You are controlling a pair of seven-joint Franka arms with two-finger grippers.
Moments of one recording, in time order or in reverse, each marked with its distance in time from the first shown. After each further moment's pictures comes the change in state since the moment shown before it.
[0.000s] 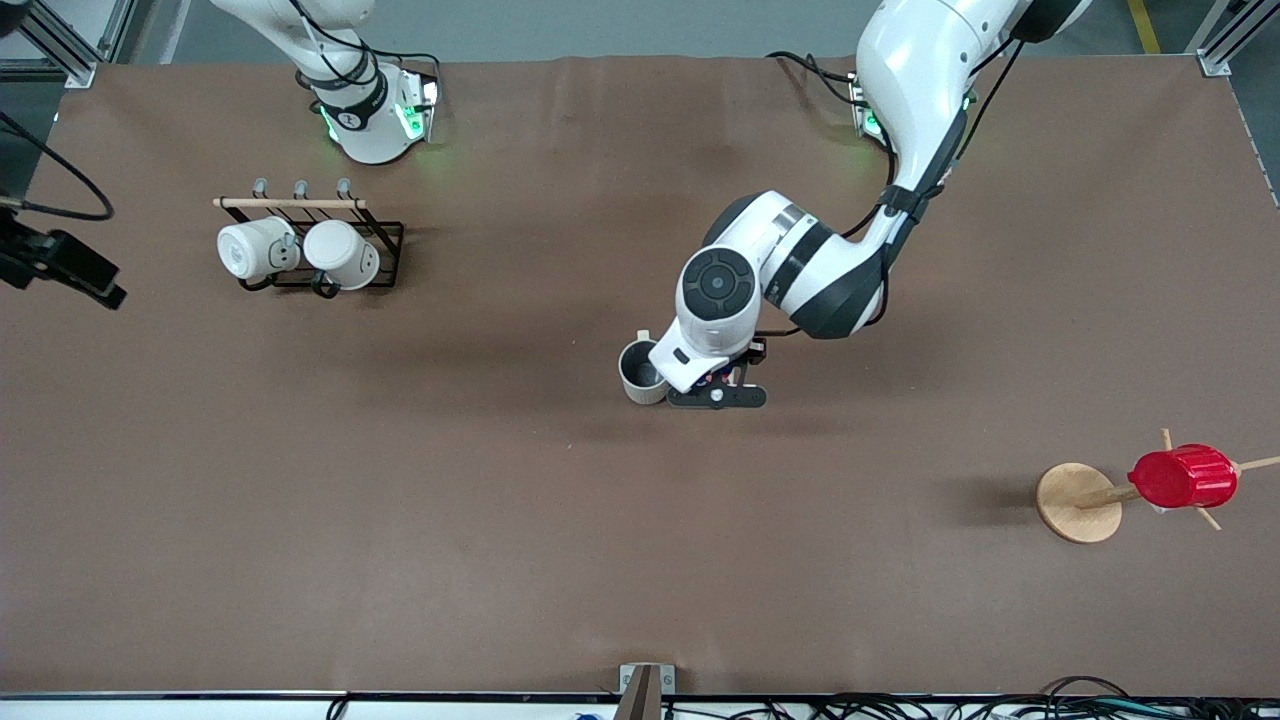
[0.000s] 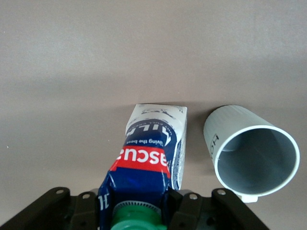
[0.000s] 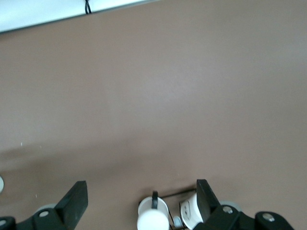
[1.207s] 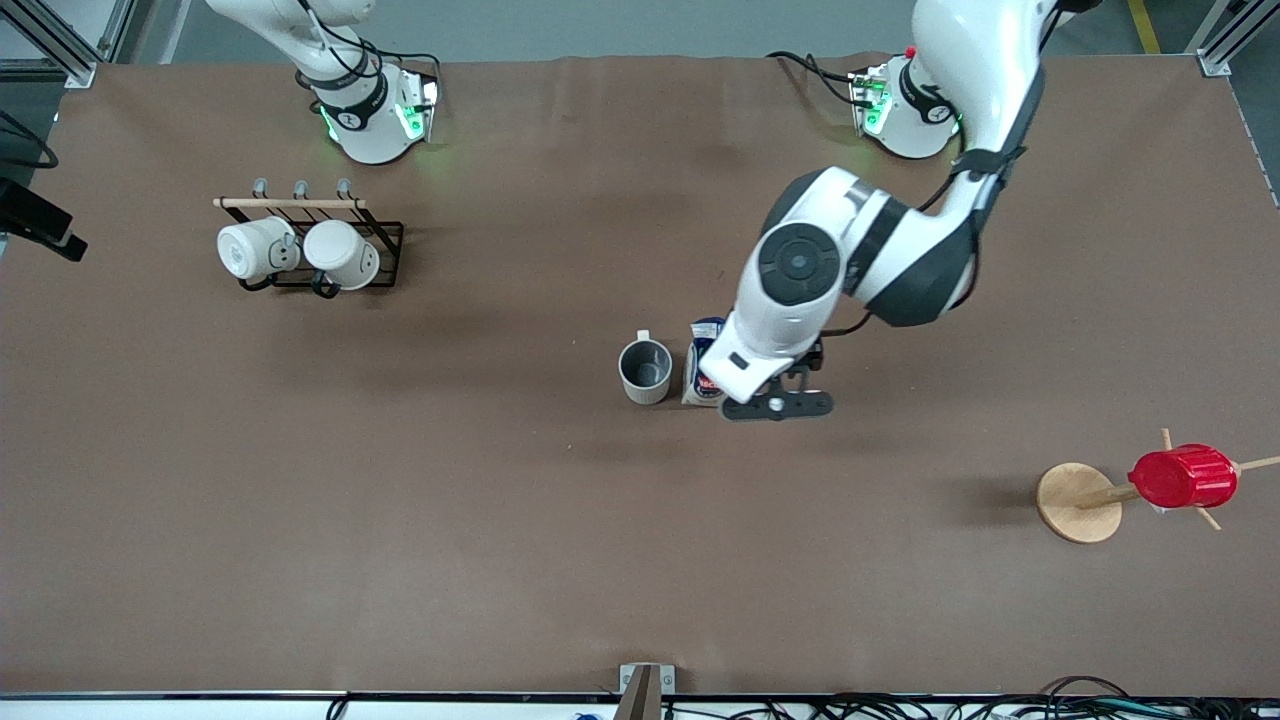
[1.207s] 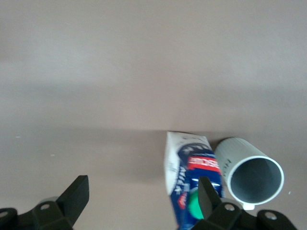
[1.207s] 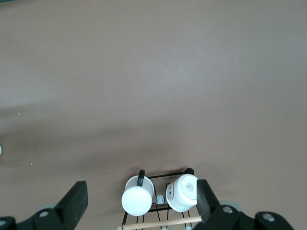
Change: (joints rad) left arm 0.118 -0.139 0.001 -0.012 0.001 -0.022 0.012; right arm 0.111 -0.038 -0.182 -0.004 0.056 -0.071 -0.153
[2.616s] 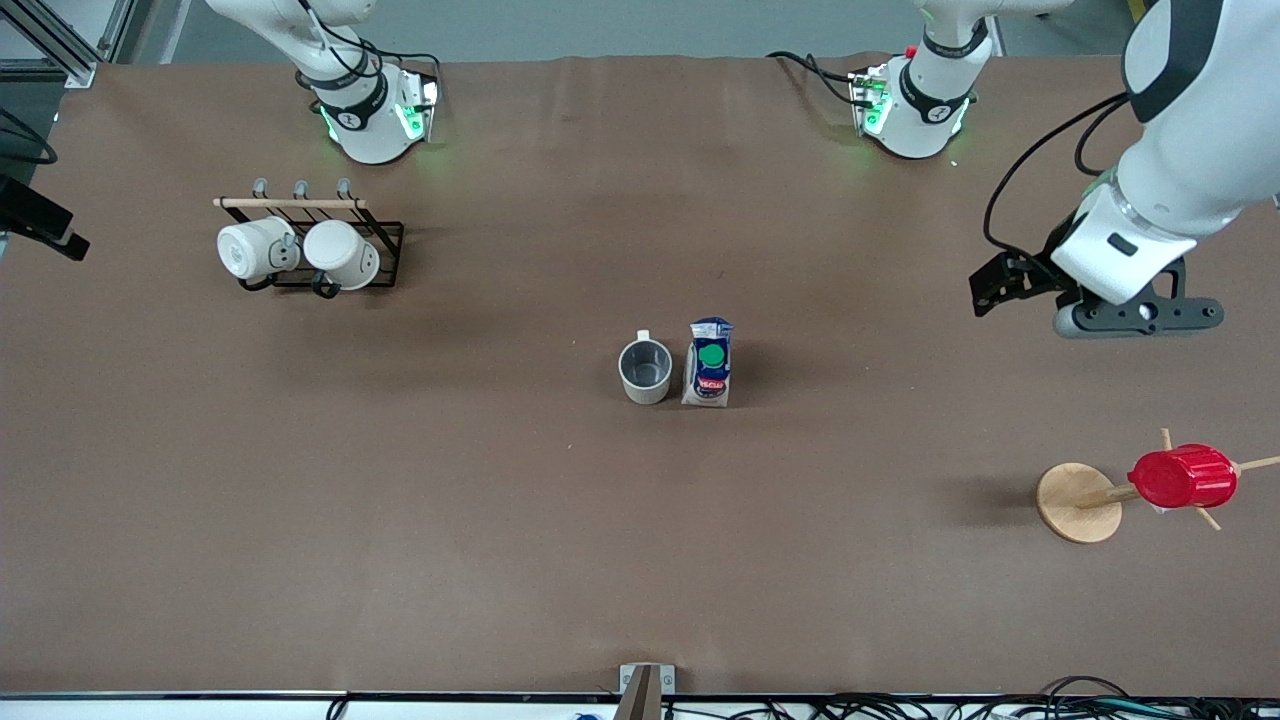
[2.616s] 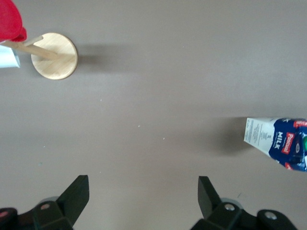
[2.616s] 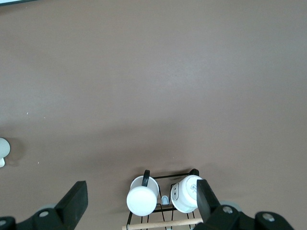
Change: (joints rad) left arm 0.397 -0.508 -0.001 -0.290 -0.105 -0.136 0.454; right arm 0.002 0.000 -0.007 0.000 0.023 -0.001 -0.006
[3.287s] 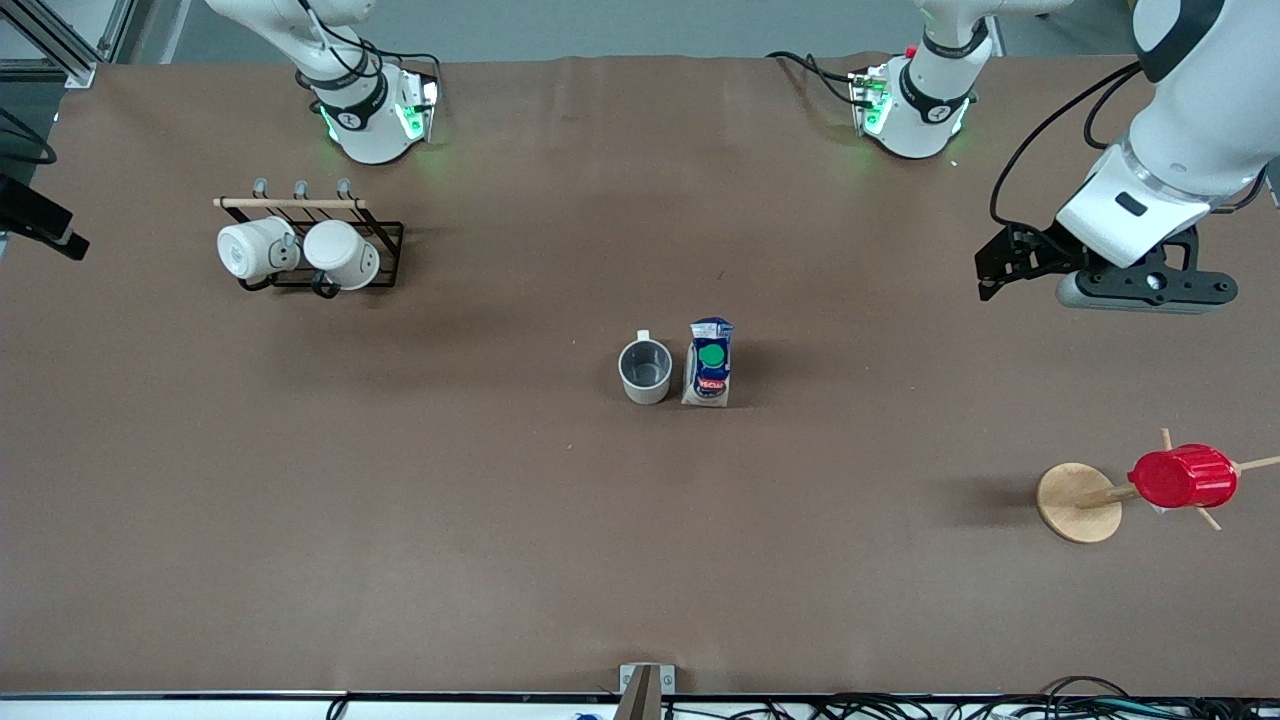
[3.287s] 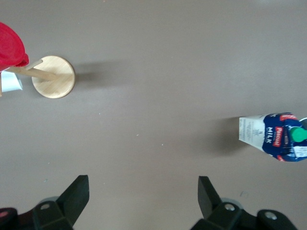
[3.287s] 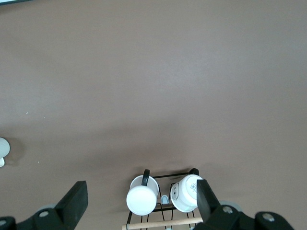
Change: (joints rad) left arm -0.003 -0.019 -0.004 0.030 -0.013 0.021 0.078; right arm 0.000 0.000 -0.002 0.000 0.000 -0.002 0.000
